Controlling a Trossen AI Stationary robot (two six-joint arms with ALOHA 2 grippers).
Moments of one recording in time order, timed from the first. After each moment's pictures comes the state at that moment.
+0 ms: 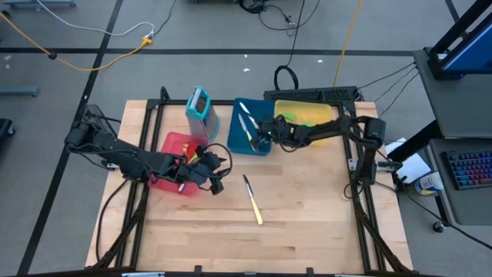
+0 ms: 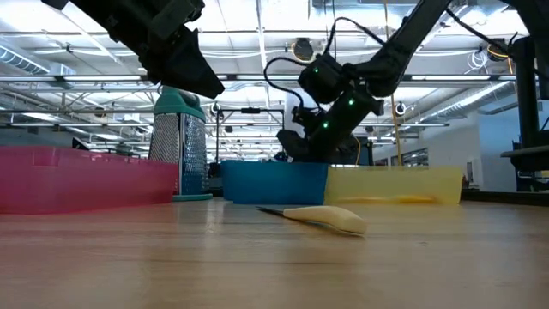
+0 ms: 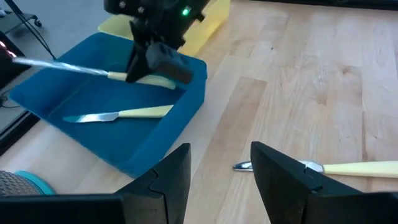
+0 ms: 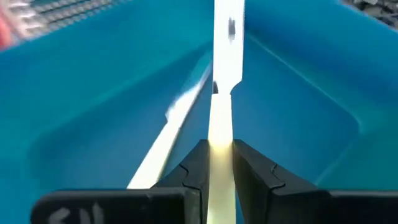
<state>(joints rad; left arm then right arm) -0.25 1.32 0.78 -0.11 -0.58 -0.32 -0.33 1.87 0.98 0.18 0.34 0.33</state>
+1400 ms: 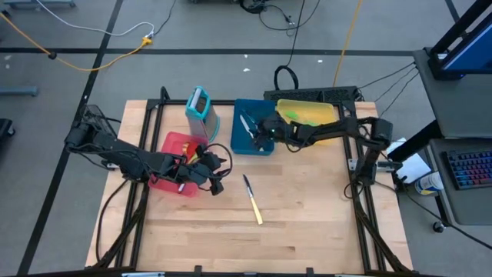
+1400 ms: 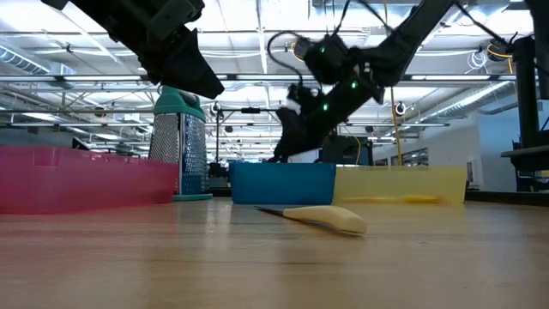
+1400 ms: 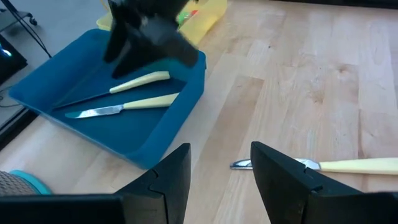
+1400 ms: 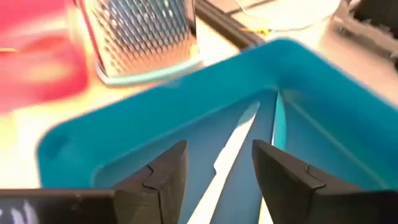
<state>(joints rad) -0.25 1.32 0.78 -0.12 -0.57 -0.32 -0.32 1.82 0.97 0.30 0.23 0.16</state>
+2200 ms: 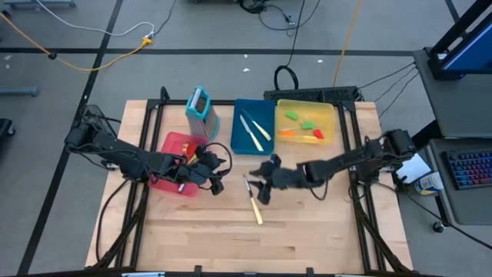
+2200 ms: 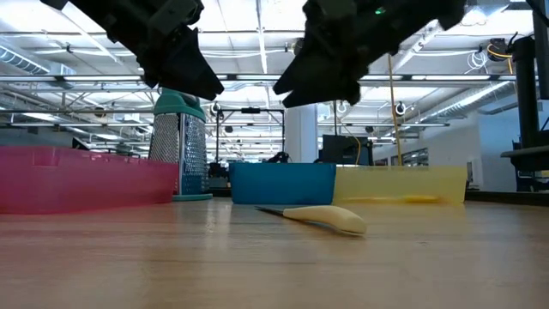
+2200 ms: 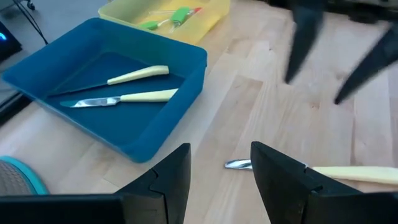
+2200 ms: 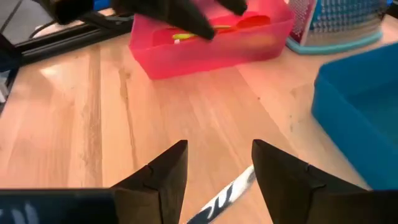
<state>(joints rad) -0.25 1.32 0.78 -0.12 -0.57 -0.40 0.20 1.61 0.95 0.11 0.33 0.44</state>
